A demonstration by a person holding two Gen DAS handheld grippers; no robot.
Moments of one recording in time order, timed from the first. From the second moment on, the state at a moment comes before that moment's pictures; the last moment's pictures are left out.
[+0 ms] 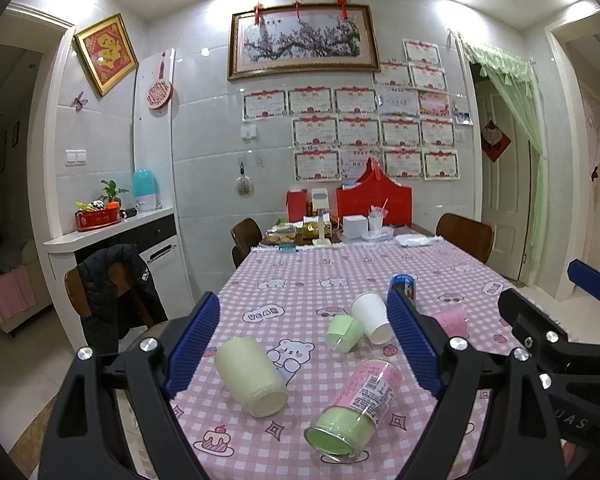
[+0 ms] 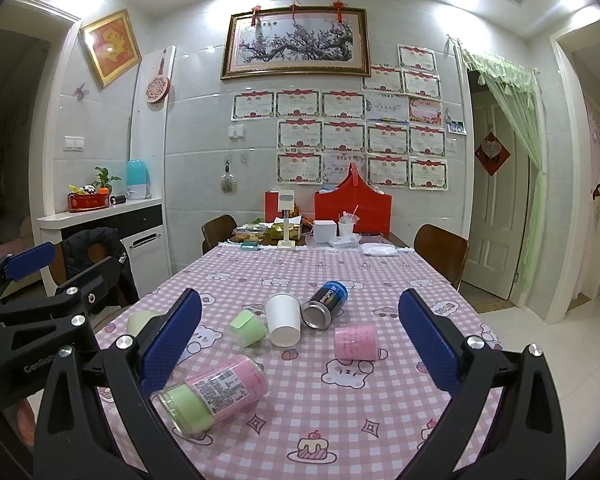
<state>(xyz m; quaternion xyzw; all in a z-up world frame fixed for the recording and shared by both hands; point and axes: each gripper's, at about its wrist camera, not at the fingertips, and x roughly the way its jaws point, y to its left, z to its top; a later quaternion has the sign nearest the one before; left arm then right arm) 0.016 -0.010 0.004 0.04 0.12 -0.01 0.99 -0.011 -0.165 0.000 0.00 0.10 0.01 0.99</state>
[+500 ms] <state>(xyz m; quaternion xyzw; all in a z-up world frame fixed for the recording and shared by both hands) 0.105 -0.030 -0.004 0.05 0.19 -0.02 0.98 0.056 -0.184 -0.008 0.02 0.14 0.00 0.99</state>
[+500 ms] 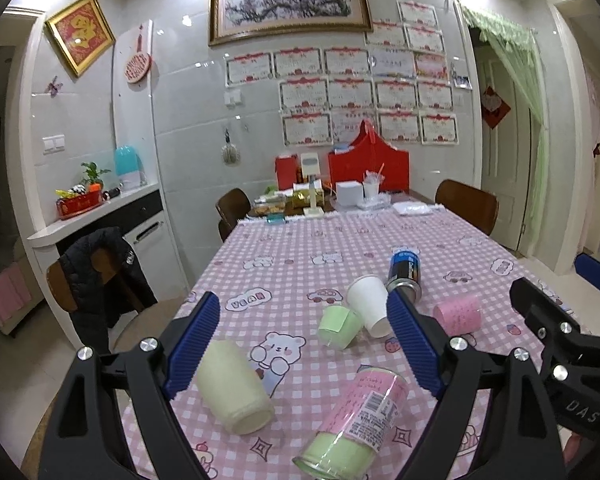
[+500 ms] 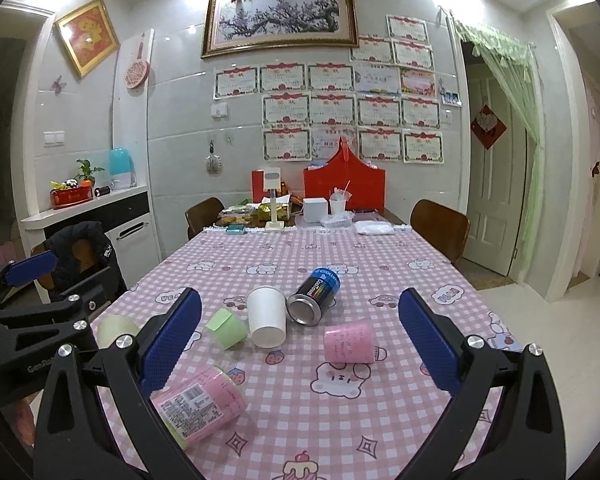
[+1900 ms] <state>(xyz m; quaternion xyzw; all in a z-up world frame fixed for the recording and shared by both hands) 0.359 -0.089 -0.096 0.05 0.45 -0.11 0.89 0.240 -0.245 -0.073 0.06 0.26 -0.03 0.96</state>
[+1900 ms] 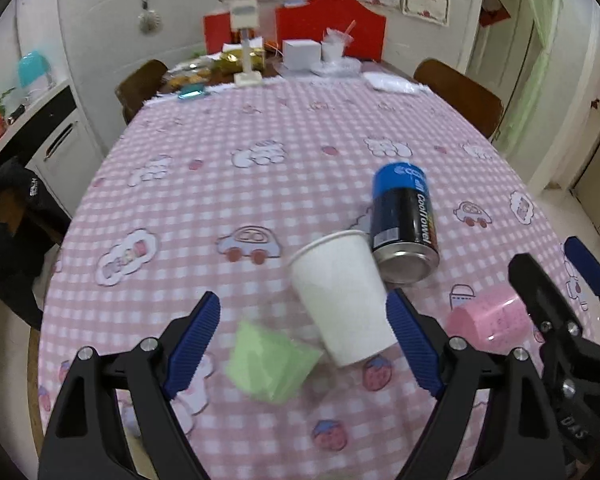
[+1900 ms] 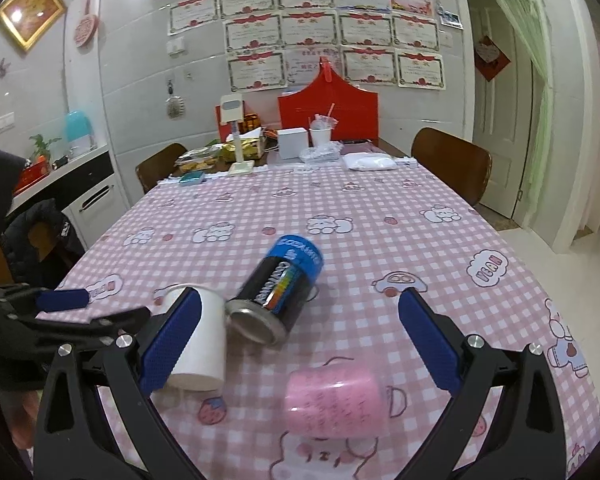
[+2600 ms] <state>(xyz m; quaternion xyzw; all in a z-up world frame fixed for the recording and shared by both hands) 0.402 -0.121 -0.143 0.06 0.50 -0.13 0.85 0.269 -0.262 -0.098 0.08 0.30 -0.01 0.95</state>
